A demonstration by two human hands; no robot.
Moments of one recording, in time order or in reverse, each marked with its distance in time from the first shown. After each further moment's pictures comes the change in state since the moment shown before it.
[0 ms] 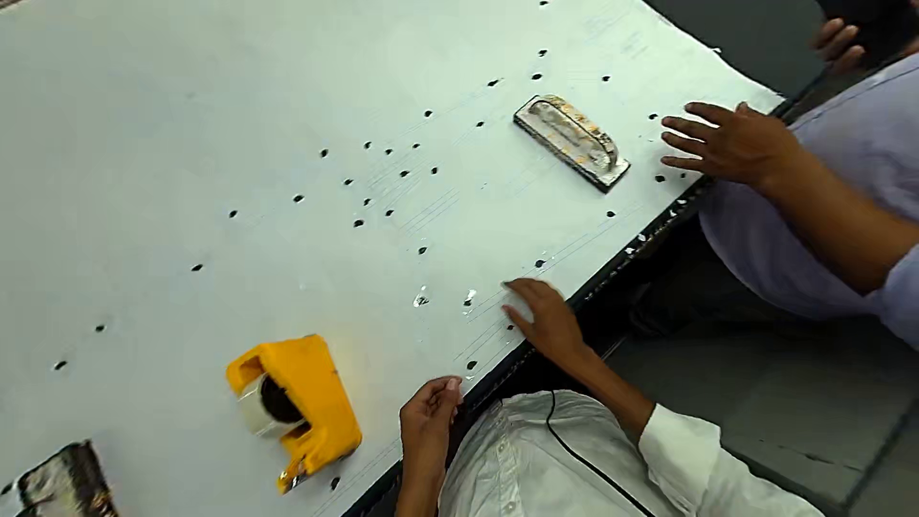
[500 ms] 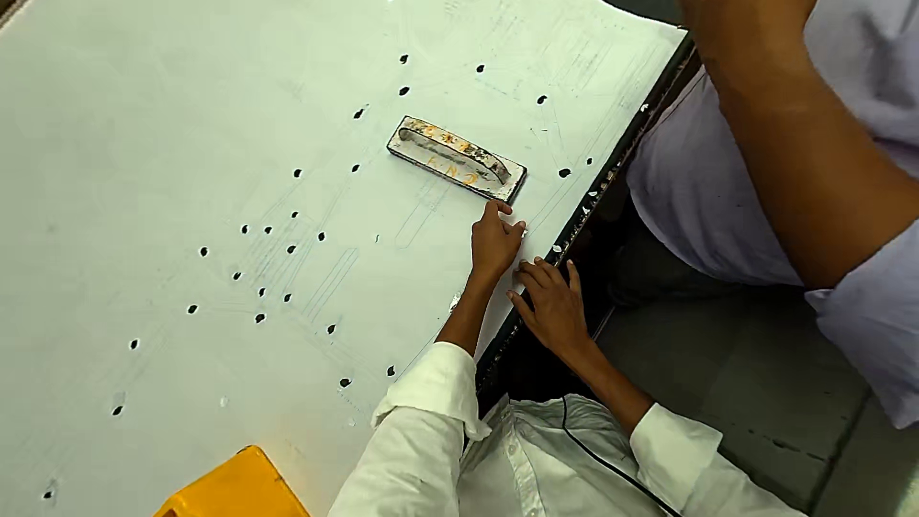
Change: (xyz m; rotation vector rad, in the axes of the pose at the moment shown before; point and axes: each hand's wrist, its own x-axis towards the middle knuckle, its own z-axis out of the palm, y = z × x) left_hand 0.205 0.099 0.334 0.710 -0.522 0.325; right_hand -0.004 0.126 -0.072 -0.249 0.156 0.287
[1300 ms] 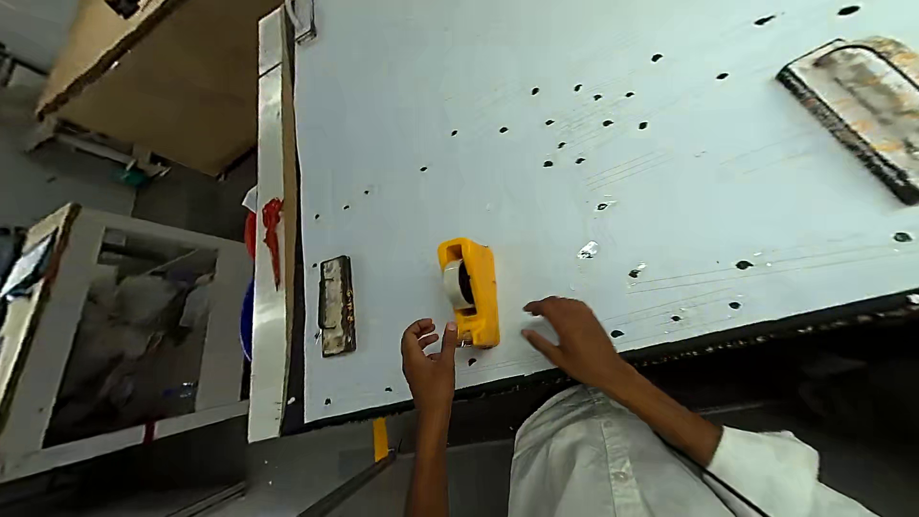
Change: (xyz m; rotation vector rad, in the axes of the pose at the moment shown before) left_hand -0.487 -0.215 -0.171 -0.205 1.114 -0.706; right_hand -0.111 -0.283 0.093 0.493 -0.561 -0.702
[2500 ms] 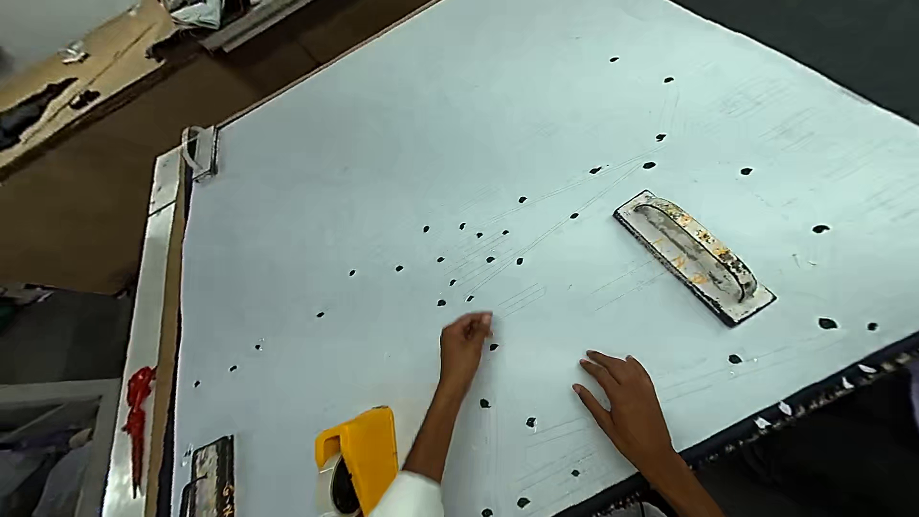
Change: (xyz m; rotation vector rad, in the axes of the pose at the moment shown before) left_hand 0.105 0.185 0.271 -0.101 -0.621 0.326; right_hand -0.032 0.181 -0.158 -0.399 0.330 0.338
